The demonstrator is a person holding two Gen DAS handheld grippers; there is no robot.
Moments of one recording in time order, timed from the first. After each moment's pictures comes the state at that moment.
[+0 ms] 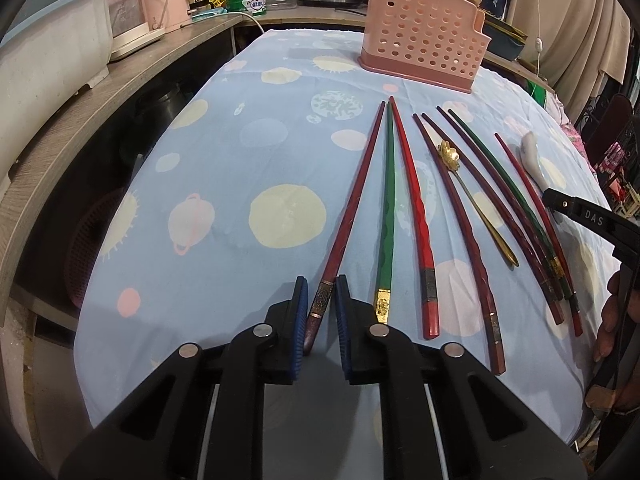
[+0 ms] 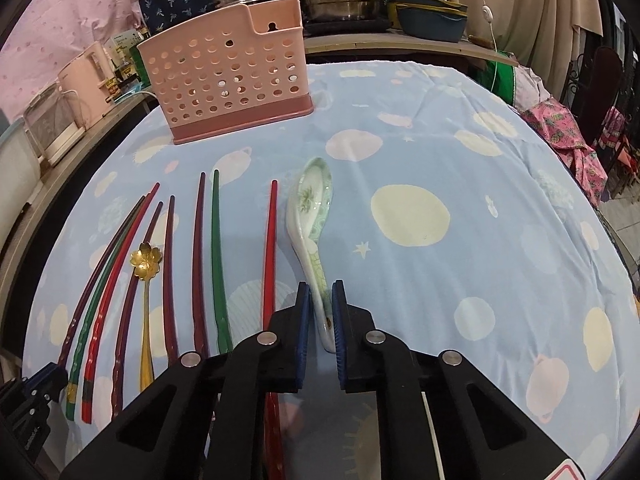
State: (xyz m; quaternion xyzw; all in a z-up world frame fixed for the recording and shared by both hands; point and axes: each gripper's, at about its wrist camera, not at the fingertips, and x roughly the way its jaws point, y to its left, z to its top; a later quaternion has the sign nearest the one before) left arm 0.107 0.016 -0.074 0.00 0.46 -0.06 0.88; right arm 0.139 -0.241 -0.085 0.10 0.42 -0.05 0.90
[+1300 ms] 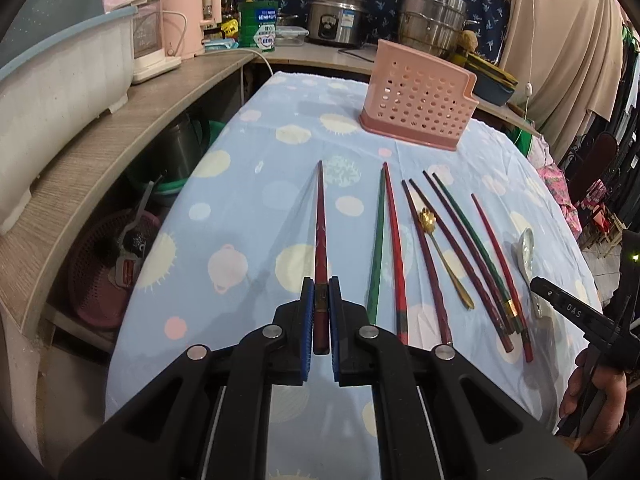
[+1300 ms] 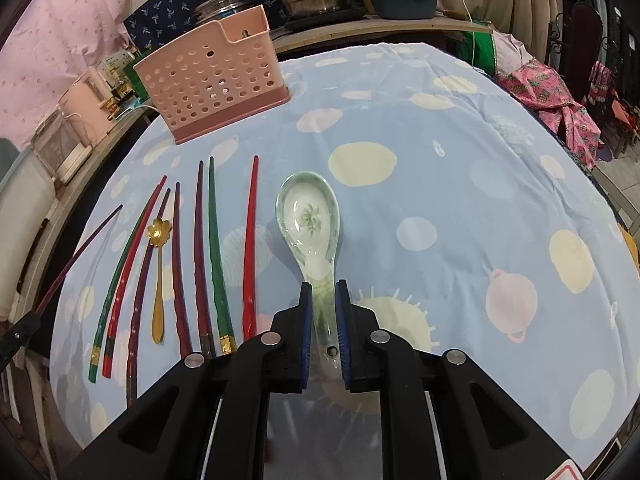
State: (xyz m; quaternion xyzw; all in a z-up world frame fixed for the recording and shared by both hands) left arm 0.094 0.036 -0.021 -0.04 0.42 -0.07 0.91; right arm 0.086 -0.267 -0.086 0.16 0.43 -0.04 0.89
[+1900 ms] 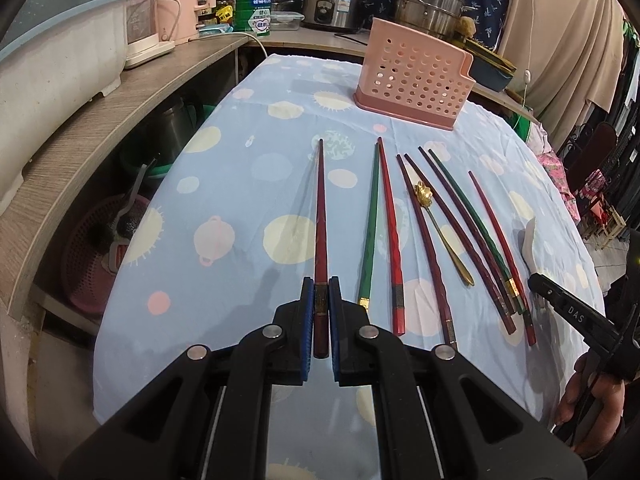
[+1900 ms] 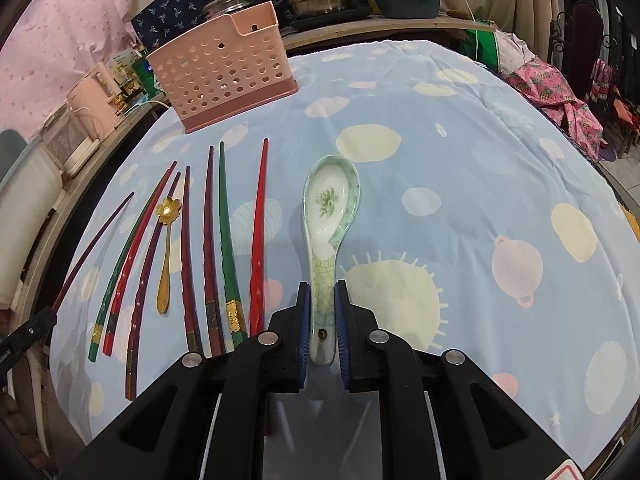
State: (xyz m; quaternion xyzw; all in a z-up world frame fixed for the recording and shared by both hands) left arm 0.087 0.029 -0.034 -0.03 0.43 -0.07 0.90; right arm 0.068 -0.259 -0.089 0.16 0.43 -0.03 0.89
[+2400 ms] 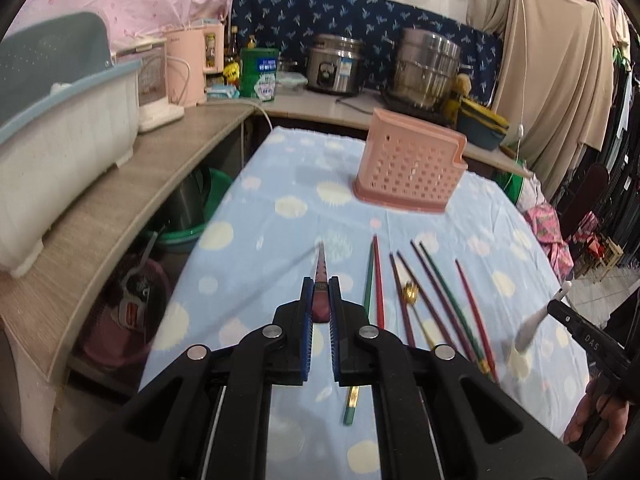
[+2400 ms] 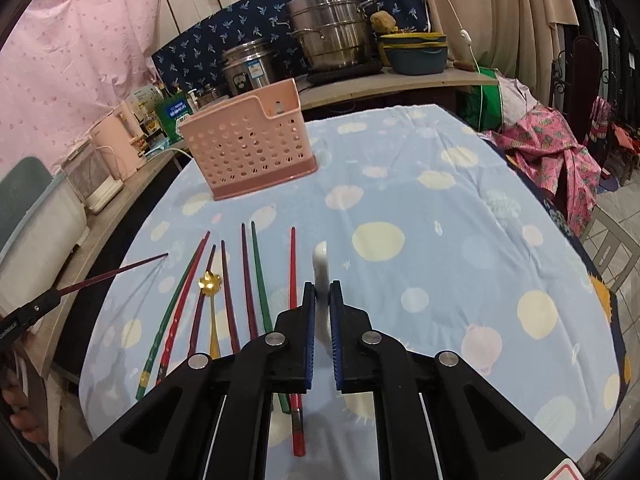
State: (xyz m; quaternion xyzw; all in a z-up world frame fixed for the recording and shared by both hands) left arm 0.108 0.042 0.042 -0.05 0.34 -0.07 0.94; right arm 0.072 -0.270 -0.011 0.15 0.35 -0.03 0.93
